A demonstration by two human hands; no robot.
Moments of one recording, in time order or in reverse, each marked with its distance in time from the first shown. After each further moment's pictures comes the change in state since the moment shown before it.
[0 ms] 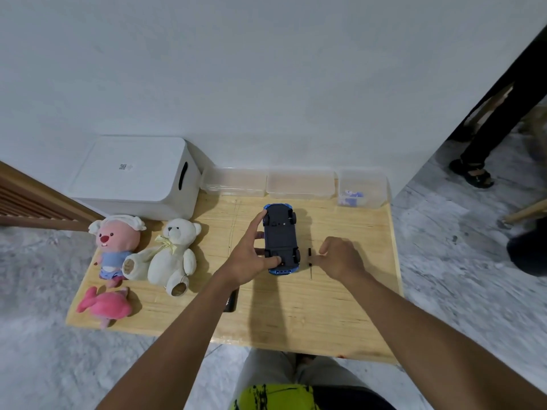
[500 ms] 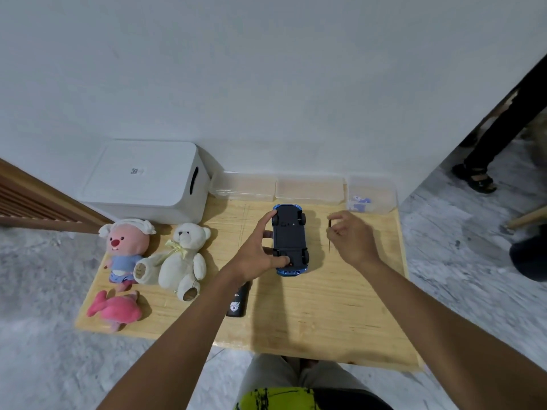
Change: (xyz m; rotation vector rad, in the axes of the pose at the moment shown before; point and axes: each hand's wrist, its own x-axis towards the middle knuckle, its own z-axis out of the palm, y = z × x) left_hand 0.006 -0.002 -0.006 0.032 -0.051 0.000; right_hand 0.003 -0.019 -0.030 0.358 0.215 -0.187
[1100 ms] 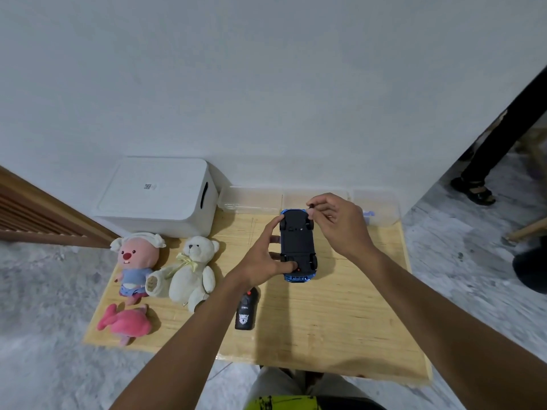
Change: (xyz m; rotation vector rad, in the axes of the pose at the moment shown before) left_hand -0.003 0.028 -0.025 -0.033 -0.025 0.098; right_hand -0.004 -0.102 -0.011 0.239 0.010 -0.369
